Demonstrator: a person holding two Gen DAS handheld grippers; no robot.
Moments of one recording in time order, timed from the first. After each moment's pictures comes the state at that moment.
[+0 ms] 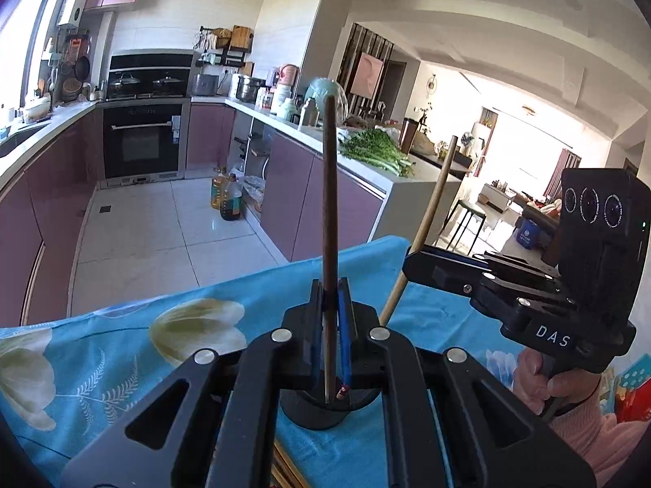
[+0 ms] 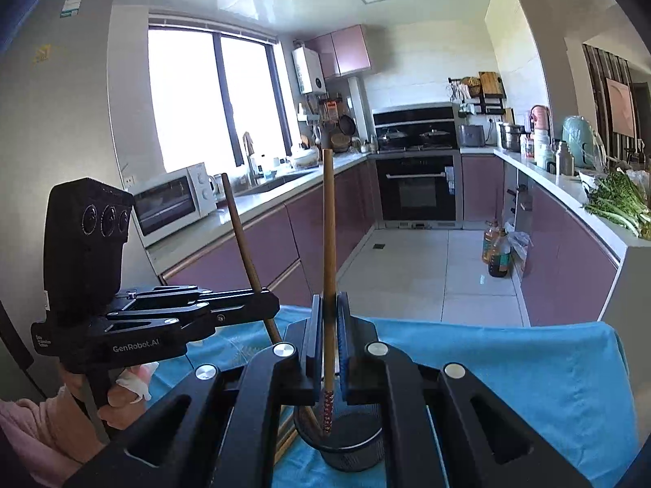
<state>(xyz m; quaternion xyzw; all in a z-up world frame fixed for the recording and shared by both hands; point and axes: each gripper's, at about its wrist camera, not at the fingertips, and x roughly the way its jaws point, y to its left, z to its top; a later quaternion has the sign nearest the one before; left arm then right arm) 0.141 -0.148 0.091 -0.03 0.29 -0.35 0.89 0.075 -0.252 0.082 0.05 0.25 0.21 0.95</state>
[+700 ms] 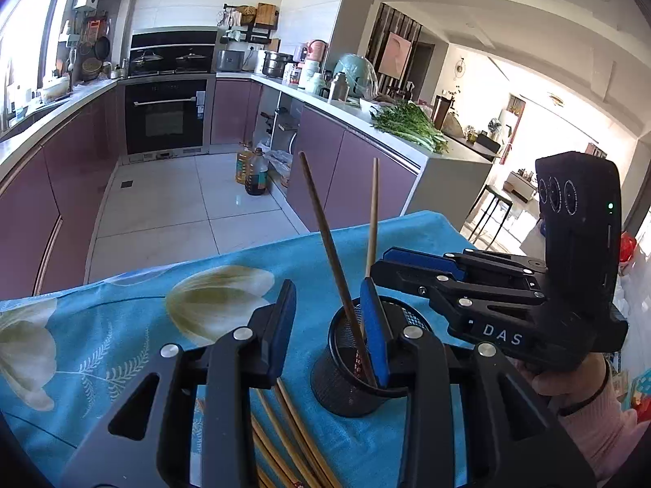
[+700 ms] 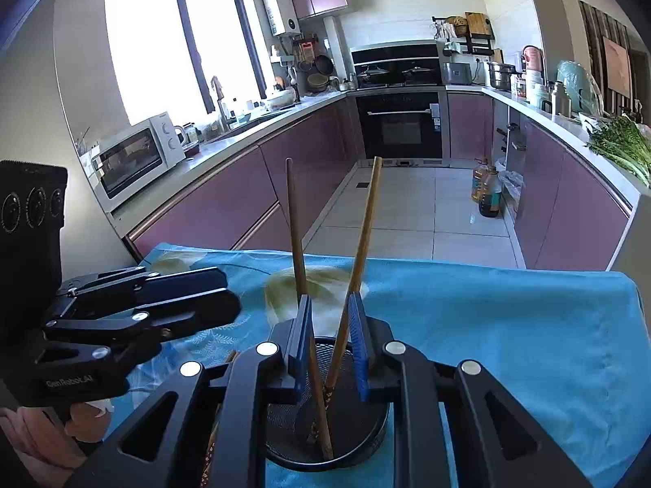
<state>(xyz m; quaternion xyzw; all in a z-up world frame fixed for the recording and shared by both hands) 0.176 -0.123 0.031 -0.02 0.32 -0.31 0.90 0.118 -0.233 0.030 0.05 0.32 0.16 0.93</state>
